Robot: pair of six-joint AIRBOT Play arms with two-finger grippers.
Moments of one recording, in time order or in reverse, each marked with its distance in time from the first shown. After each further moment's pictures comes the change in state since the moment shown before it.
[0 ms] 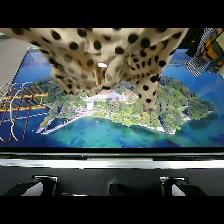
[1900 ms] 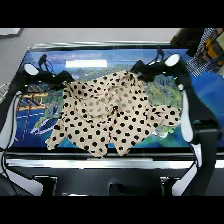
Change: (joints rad) left arm -0.104 -0.659 -0.245 0.180 -0.100 -0.314; right arm 0.150 -0.871 0.075 -0.227 0.117 0.281
